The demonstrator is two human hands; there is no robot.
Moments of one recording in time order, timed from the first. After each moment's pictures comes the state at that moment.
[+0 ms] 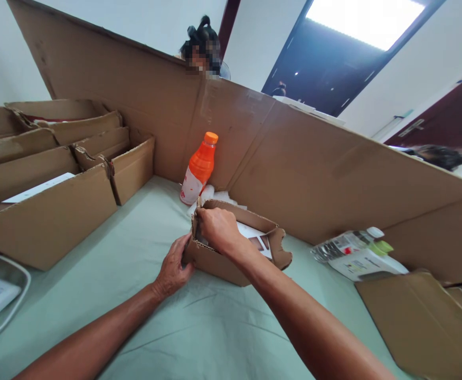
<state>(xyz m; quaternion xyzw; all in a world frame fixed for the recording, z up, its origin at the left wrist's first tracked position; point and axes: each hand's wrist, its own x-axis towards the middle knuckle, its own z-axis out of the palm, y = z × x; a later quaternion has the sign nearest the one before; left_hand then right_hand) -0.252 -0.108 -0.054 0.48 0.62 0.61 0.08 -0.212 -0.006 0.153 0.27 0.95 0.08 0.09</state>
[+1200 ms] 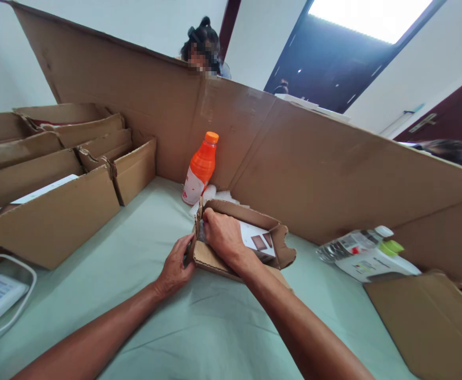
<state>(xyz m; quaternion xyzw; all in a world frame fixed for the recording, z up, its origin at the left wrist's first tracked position) -0.253 -0.105 -0.059 0.49 0.62 0.62 0.07 -0.195 -0.004 0.134 0.31 0.95 0.05 0.03</state>
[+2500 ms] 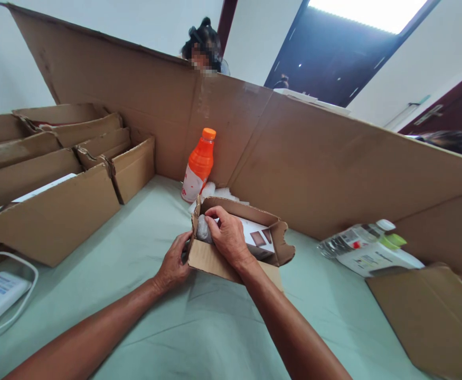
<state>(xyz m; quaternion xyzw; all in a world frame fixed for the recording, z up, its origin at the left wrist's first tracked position) -0.257 -0.105 -0.066 0.49 0.61 0.62 0.11 -0.171 0.003 0.111 0.28 0.91 -0.21 -0.23</state>
